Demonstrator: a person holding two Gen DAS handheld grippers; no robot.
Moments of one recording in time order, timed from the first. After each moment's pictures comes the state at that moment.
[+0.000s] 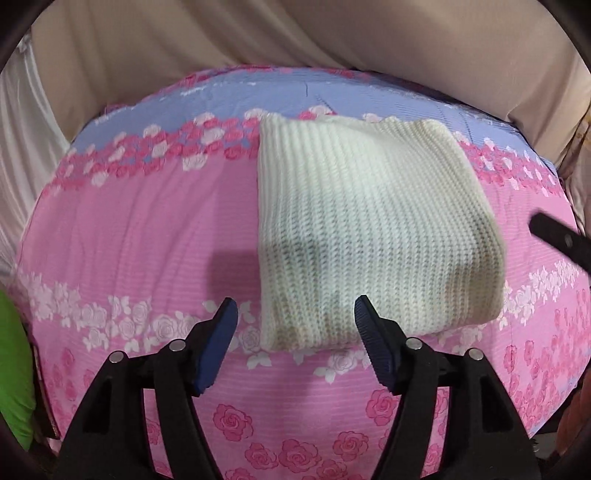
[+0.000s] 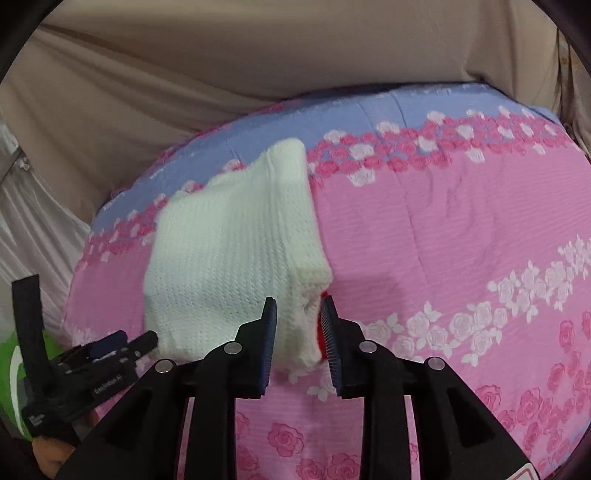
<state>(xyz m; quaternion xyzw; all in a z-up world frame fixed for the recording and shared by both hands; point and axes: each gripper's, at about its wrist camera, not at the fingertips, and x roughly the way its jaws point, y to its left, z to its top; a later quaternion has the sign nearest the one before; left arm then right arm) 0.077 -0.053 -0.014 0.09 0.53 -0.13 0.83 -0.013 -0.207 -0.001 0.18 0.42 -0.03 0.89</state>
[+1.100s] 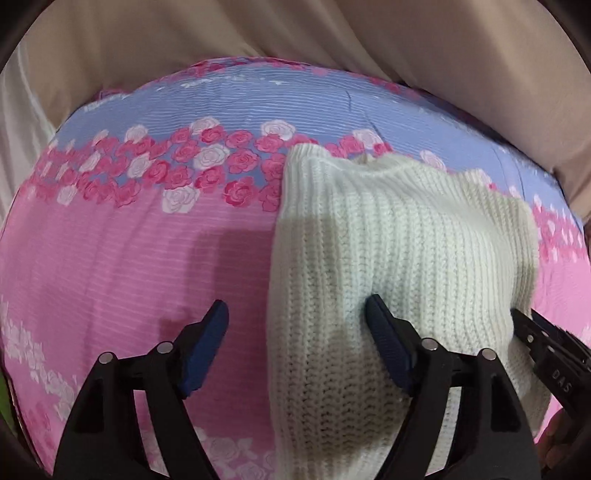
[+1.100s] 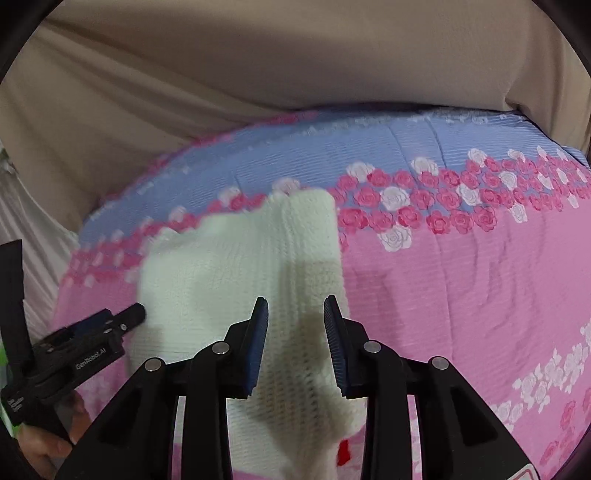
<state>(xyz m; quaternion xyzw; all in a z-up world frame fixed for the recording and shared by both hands) 0.194 -0.056 -0.058 0.02 0.55 -0.10 0.83 0.108 -0.215 -0.061 0.13 0.50 -0.07 0.85</state>
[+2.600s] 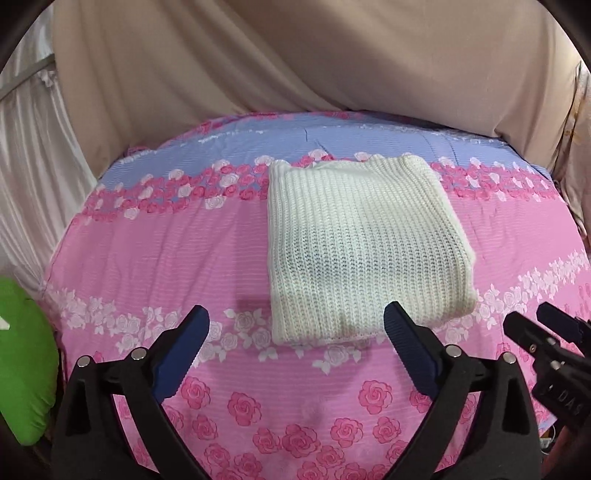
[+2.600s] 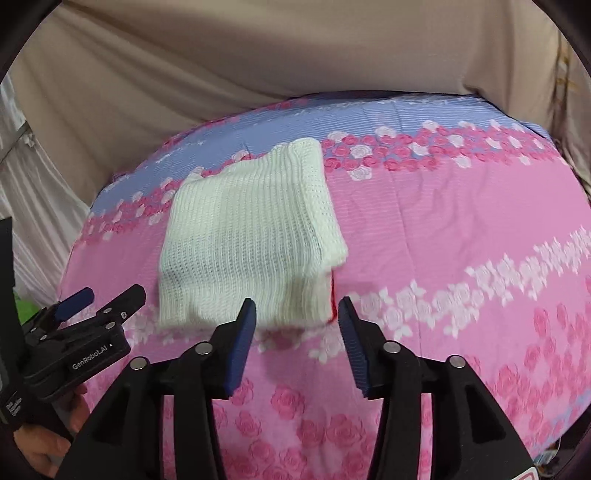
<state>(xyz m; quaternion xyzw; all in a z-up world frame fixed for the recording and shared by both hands) 0.025 -0.063 0.040 0.10 0.46 -0.11 0.88 -0.065 -0.182 0.011 0.16 0.44 -0.08 0.88</state>
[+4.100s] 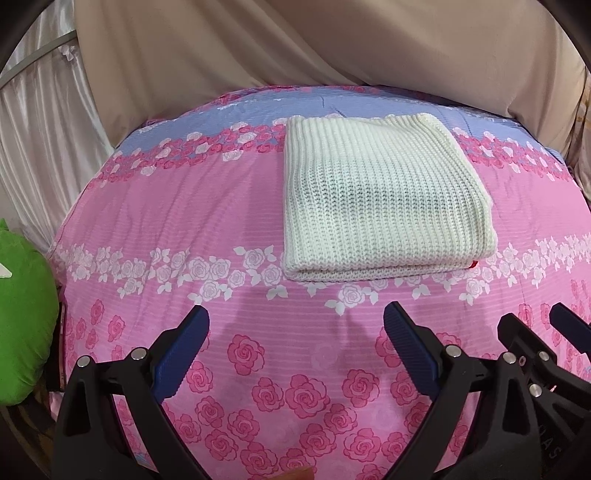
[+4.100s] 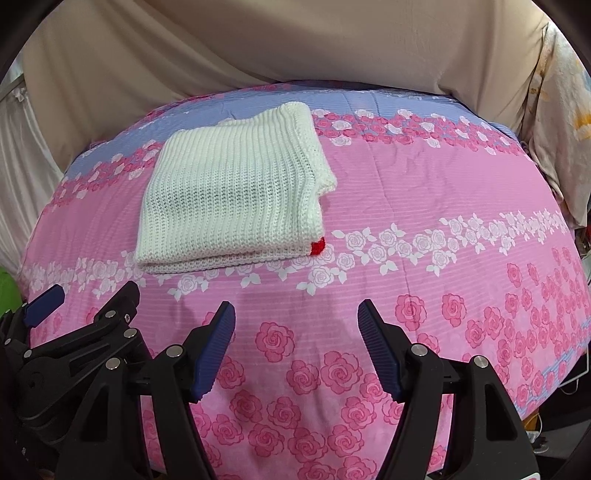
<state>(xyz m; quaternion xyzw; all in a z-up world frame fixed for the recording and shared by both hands) -0.016 -0.046 0.004 0.11 0.48 -0.08 0.87 -0.104 -0.135 -0.022 0.10 0.45 -0.13 0.87</state>
